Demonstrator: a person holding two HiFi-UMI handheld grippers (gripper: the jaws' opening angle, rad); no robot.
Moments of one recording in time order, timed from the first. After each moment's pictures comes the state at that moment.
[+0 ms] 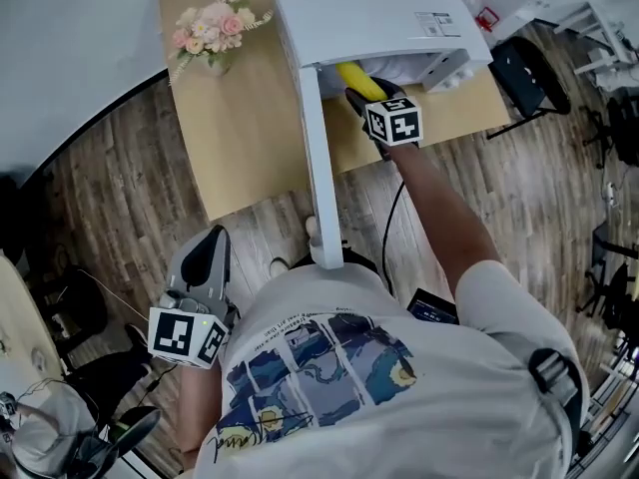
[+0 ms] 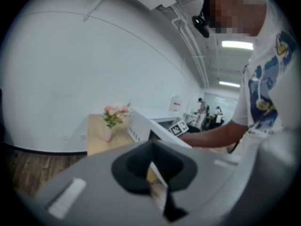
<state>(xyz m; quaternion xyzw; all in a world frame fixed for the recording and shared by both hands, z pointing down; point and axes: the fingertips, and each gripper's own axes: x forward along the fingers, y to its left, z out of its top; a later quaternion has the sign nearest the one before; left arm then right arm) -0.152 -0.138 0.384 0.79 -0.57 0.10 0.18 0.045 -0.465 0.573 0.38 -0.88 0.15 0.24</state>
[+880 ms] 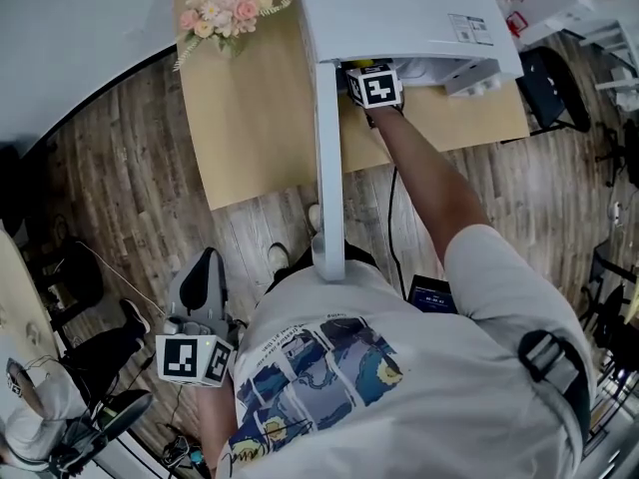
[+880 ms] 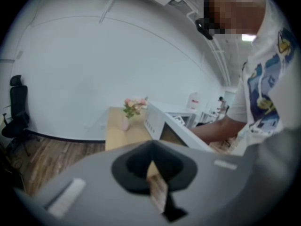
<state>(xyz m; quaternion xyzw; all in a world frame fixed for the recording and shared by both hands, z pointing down) -0.173 -0.107 0.406 0.71 -0.66 0.12 0.23 -0.026 -0.541 0.622 0.38 -0.87 0.12 0.29</state>
